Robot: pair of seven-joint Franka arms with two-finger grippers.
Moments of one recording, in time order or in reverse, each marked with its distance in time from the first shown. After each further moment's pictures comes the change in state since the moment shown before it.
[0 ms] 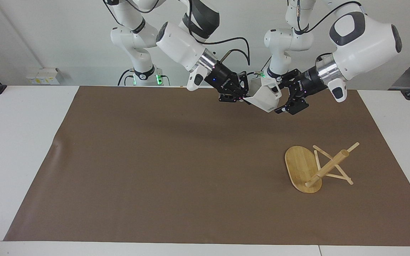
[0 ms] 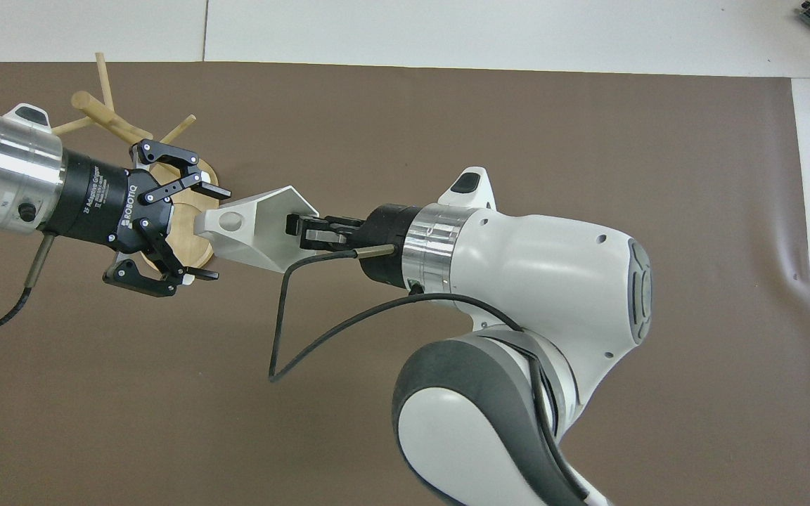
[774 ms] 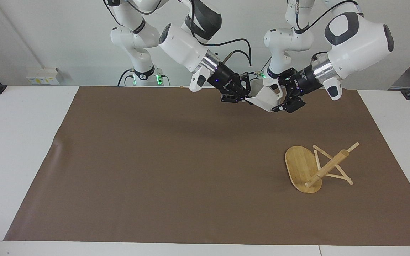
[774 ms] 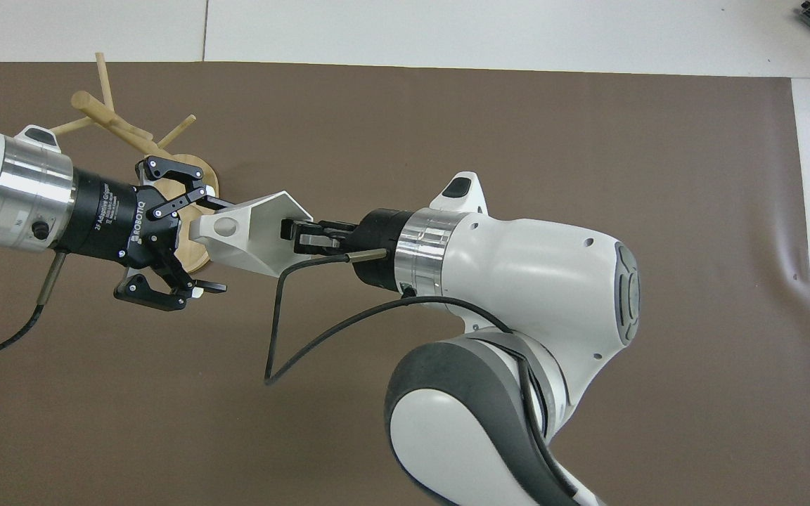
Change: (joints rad) left arm -0.017 -0.044 0.001 -0.074 -0.002 0.052 -0.046; right arm 0.000 0.007 0.007 -0.003 0.000 0.003 0.000
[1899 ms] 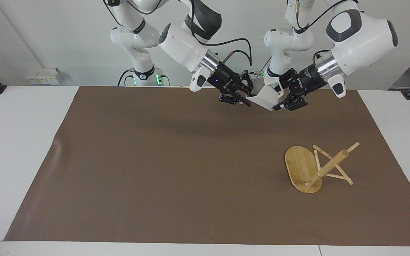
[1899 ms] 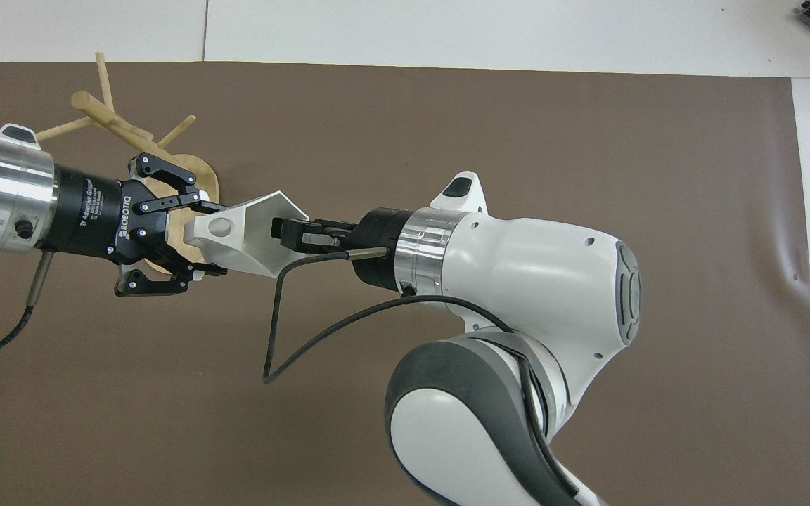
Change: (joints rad) left arm 0.002 -0.023 0.016 -0.013 -0.009 0.033 -0.019; right arm -0.001 0.000 0.001 0.003 0.003 0.000 0.018
